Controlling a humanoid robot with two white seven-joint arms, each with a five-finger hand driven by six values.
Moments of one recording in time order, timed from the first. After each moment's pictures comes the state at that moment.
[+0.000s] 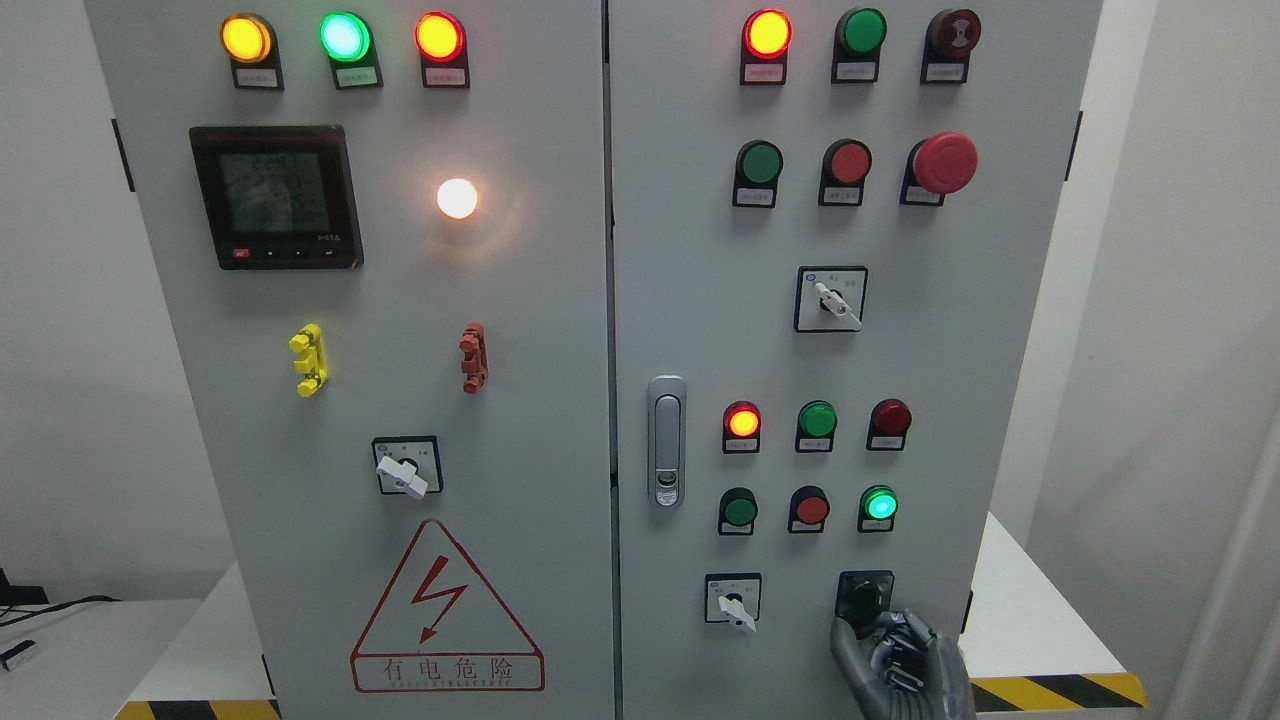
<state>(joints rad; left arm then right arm) -0.04 -0.09 0.08 0.06 0.00 -0.16 0.06 -0.24 0.12 0.01 -1.63 0.15 0.17 -0.15</state>
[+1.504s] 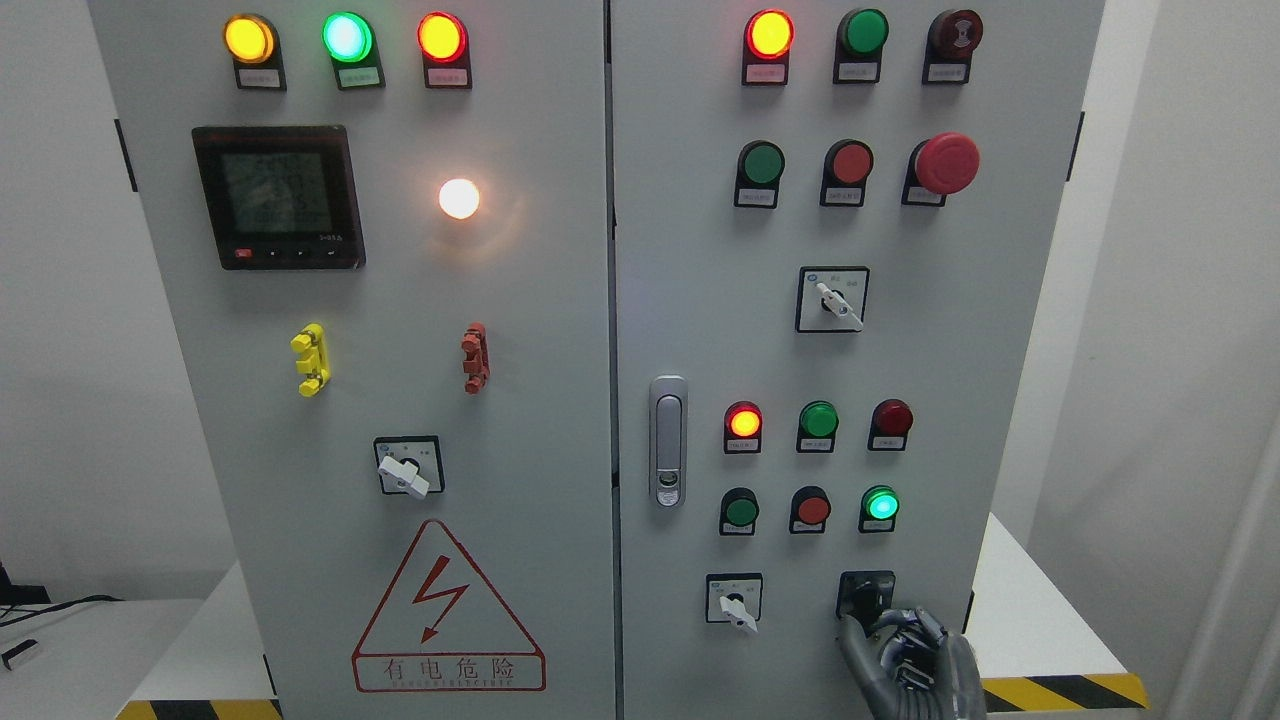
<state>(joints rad) -0.04 -0.09 0.08 0.06 0.00 -0.16 0.06 -0.24 0.12 0.00 -1.63 0.18 0.16 -0.16</state>
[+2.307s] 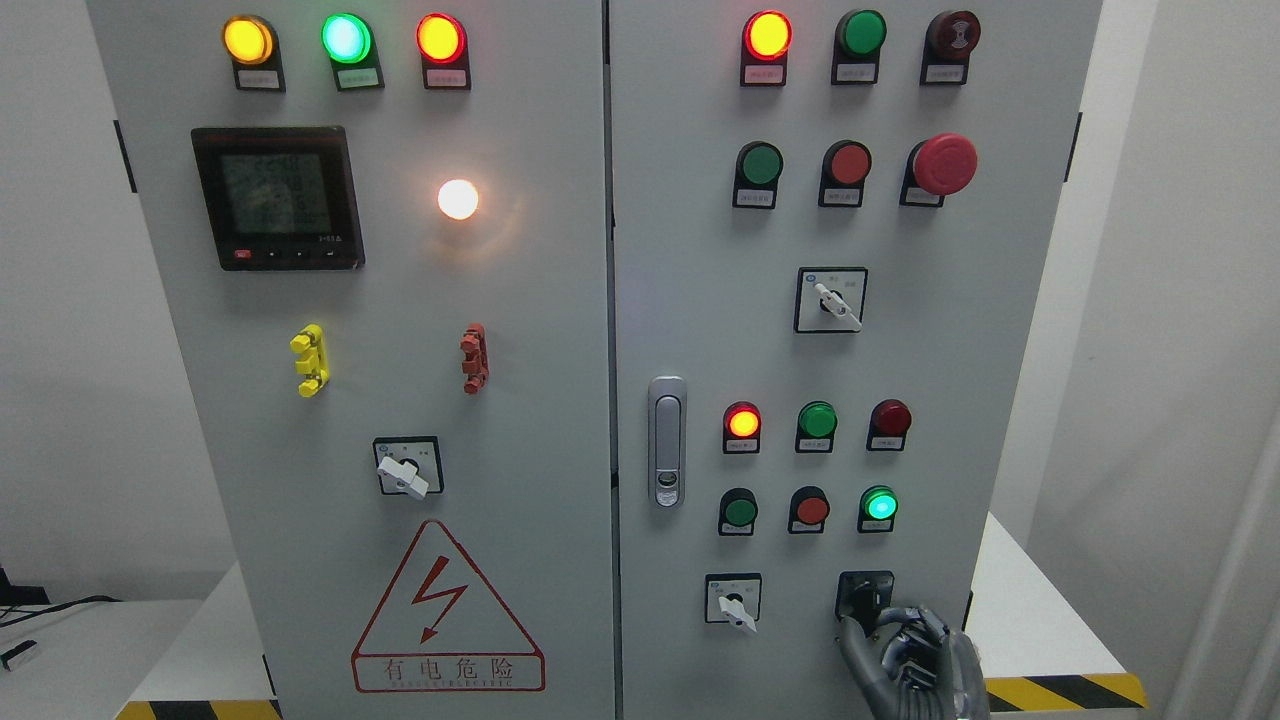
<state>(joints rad) -0.04 -0.09 0.08 0.06 0.00 -0.16 0.06 -0.24 0.11 0.00 -1.63 0.22 0.16 -0.16</state>
